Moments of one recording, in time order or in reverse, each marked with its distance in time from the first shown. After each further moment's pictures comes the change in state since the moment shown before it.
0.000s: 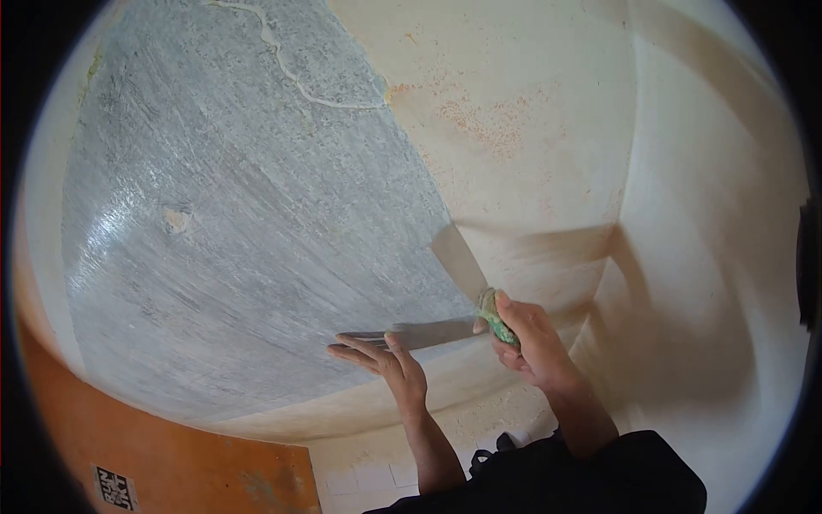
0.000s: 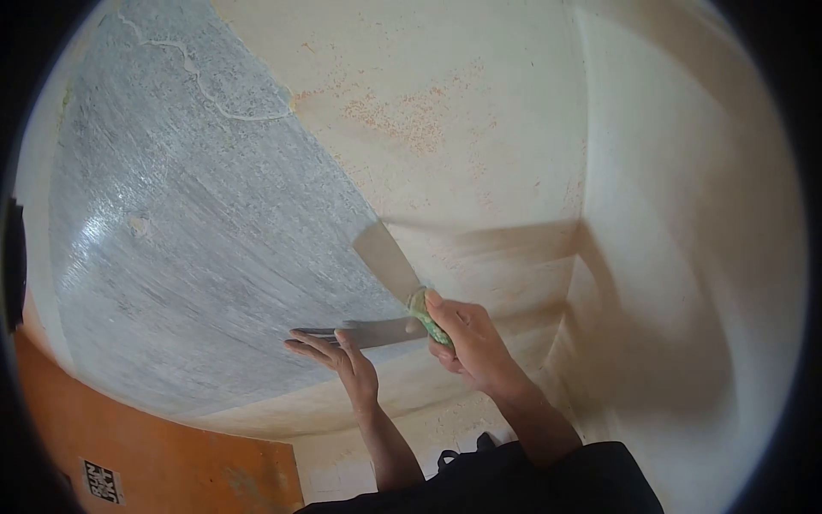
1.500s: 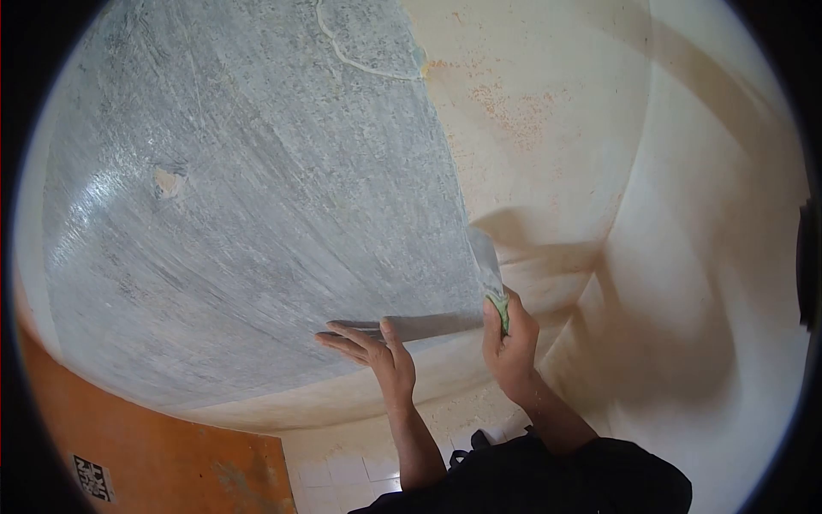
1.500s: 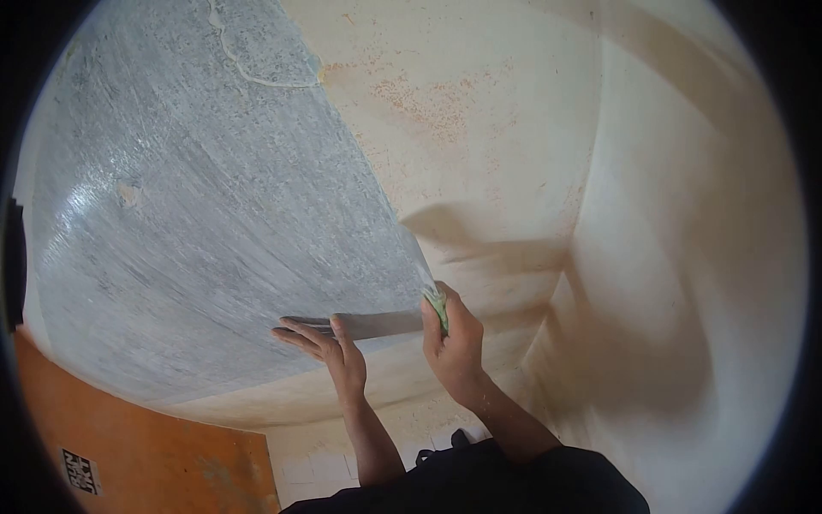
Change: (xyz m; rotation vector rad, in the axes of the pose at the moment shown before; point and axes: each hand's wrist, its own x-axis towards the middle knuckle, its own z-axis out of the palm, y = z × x) left_hand 0.001 -0.005 -0.002 0.019 -0.079 -0.032; right_hand 0.020 0.068 0.001 -0.940 0.572 -0.857
